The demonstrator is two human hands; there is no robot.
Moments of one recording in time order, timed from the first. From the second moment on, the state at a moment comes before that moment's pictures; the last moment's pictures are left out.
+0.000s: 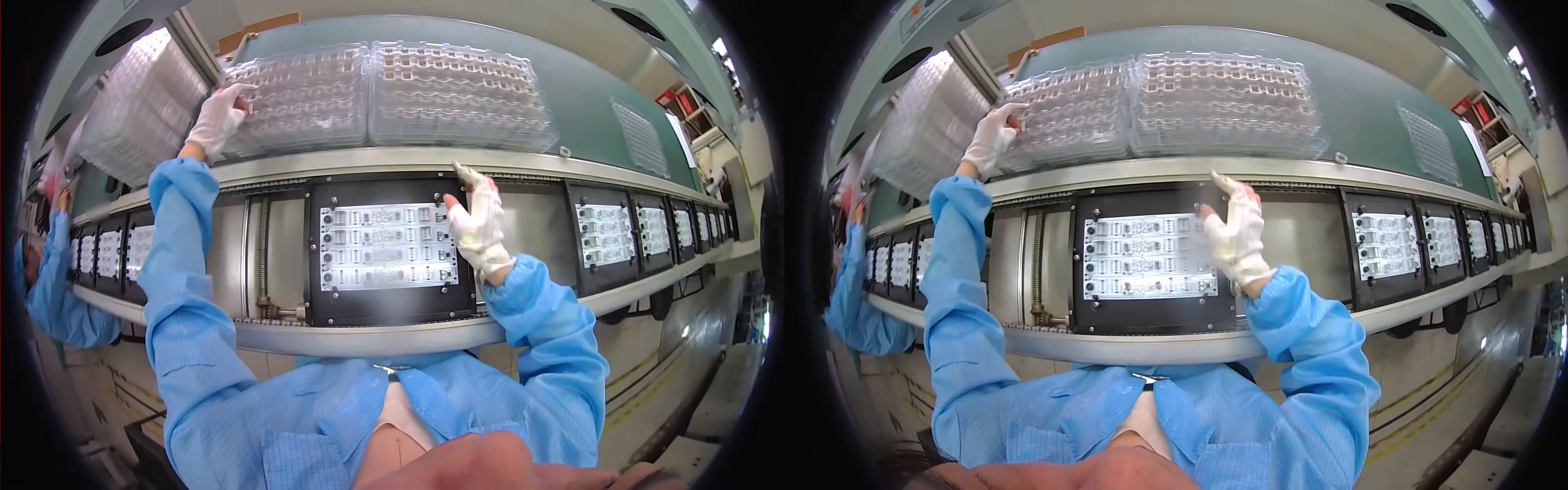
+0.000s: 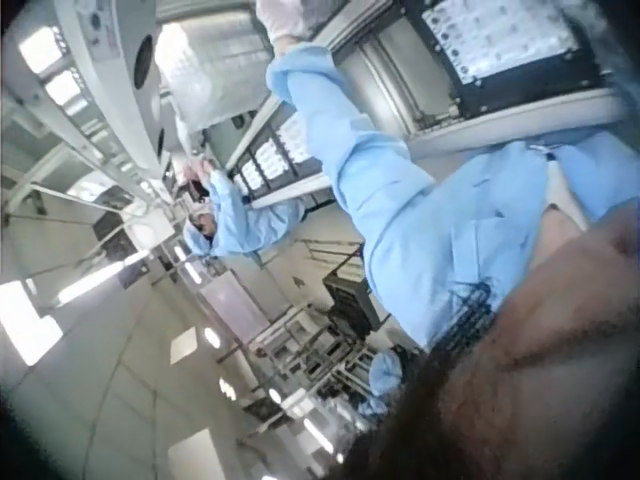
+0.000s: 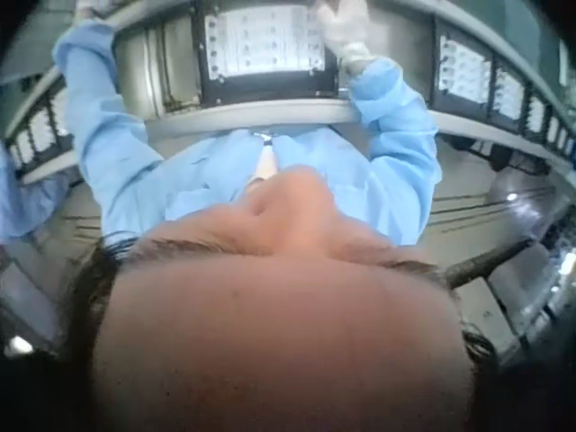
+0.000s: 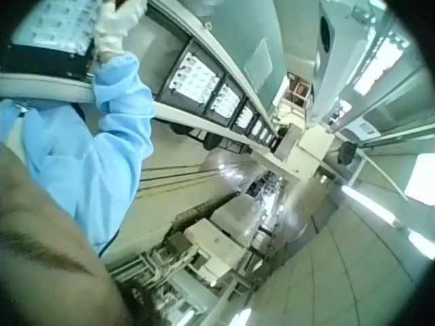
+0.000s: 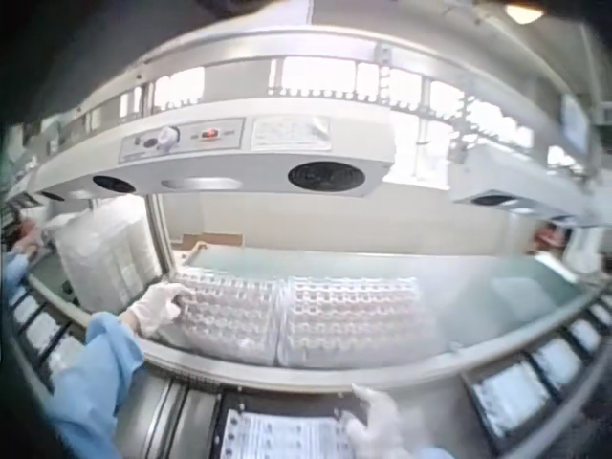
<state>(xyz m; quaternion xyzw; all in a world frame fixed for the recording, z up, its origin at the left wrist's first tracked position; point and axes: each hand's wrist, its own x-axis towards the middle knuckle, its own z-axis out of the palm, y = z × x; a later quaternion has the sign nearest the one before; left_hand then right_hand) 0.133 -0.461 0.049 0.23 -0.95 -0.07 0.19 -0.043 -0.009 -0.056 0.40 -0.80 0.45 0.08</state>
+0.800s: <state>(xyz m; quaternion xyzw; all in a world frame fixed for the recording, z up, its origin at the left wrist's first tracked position) 0.180 -0.192 0.039 0.00 -0.95 -0.25 0.19 -0.290 -0.003 0.059 0.41 -0.87 0.16 0.21</state>
